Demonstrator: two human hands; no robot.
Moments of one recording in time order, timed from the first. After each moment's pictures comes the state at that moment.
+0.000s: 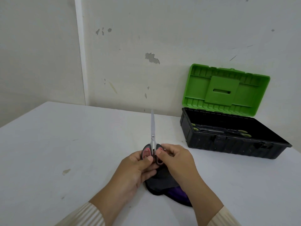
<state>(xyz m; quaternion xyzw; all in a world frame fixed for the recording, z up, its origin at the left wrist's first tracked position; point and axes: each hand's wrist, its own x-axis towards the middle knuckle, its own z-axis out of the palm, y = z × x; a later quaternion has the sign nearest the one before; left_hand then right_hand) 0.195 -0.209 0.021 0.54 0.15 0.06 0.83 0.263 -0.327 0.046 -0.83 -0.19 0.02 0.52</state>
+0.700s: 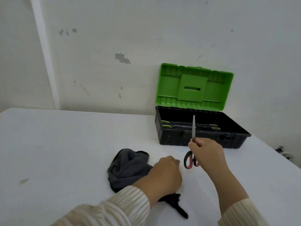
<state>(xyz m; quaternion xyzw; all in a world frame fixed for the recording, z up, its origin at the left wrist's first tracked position) 0.270 -0.346 0.027 0.96 -0.01 -0.04 0.27 0.316 -0.468 0.078 -0.93 -0.10 -0.11 0.33</state>
